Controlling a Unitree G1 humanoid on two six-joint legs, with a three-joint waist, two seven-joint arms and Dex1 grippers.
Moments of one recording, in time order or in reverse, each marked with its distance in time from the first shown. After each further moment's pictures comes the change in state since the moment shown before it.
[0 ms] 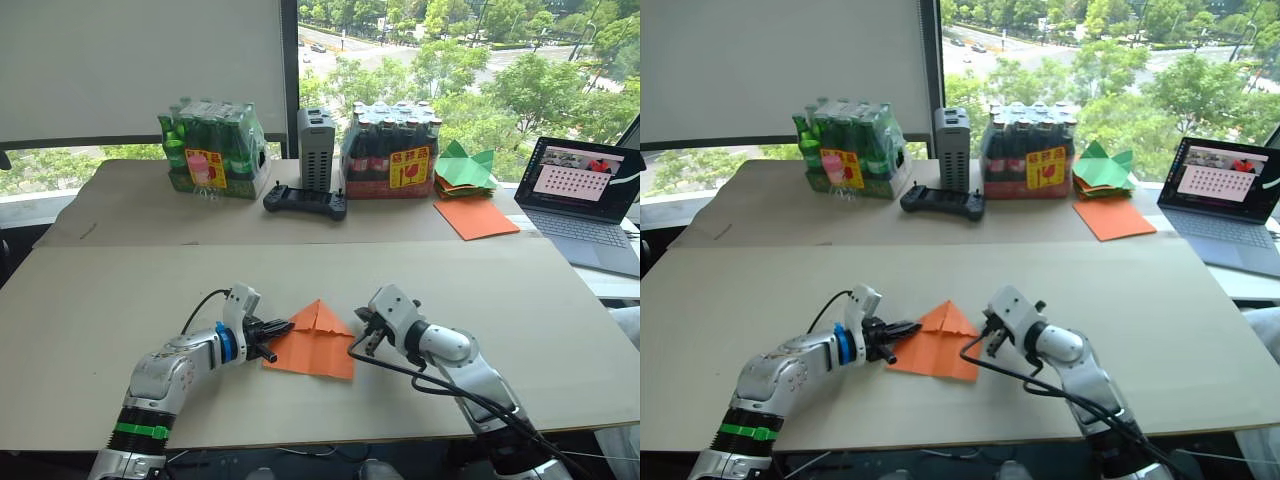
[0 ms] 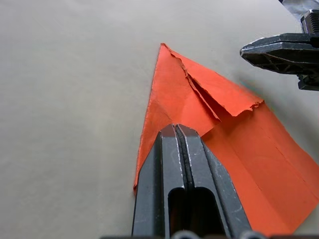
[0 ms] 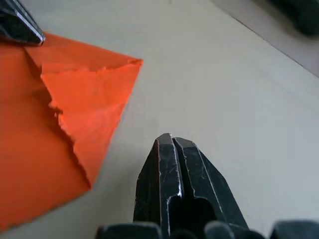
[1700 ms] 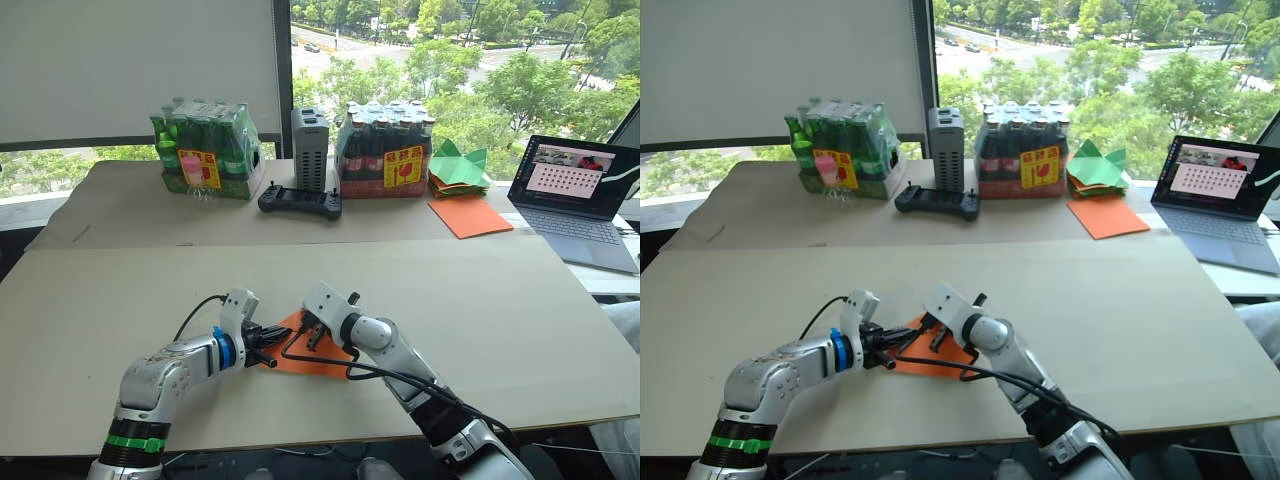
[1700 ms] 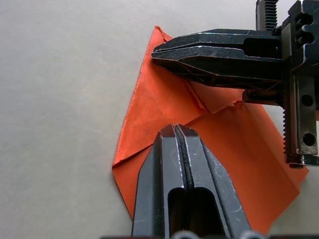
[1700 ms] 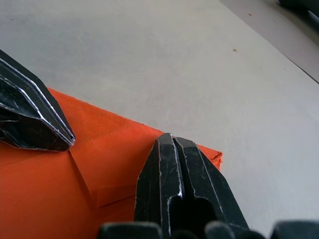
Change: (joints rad) left arm 0.052 -0.008 0.064 -0.161 -0.041 0.164 0.100; right arm -0.240 0.326 0.217 0.303 -0.146 -0.007 -0.187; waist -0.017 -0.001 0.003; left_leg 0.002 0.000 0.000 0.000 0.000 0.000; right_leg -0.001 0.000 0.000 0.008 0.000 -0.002
